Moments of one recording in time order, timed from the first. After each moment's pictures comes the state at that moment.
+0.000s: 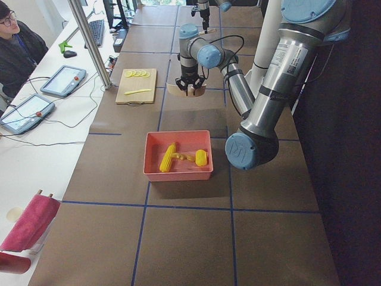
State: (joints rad) left arm -0.84 -1.94 -2.18 -1.21 -2.14 0.50; right arm 0.95 -1.85 1.98 -1.28 2.28 0.91
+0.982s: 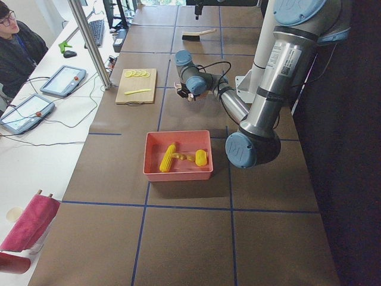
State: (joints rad) left arm -0.74 -1.92 -1.89 -1.73 -2.26 0.41; right arm 1.15 -1.84 2.05 -1.28 2.29 0.90
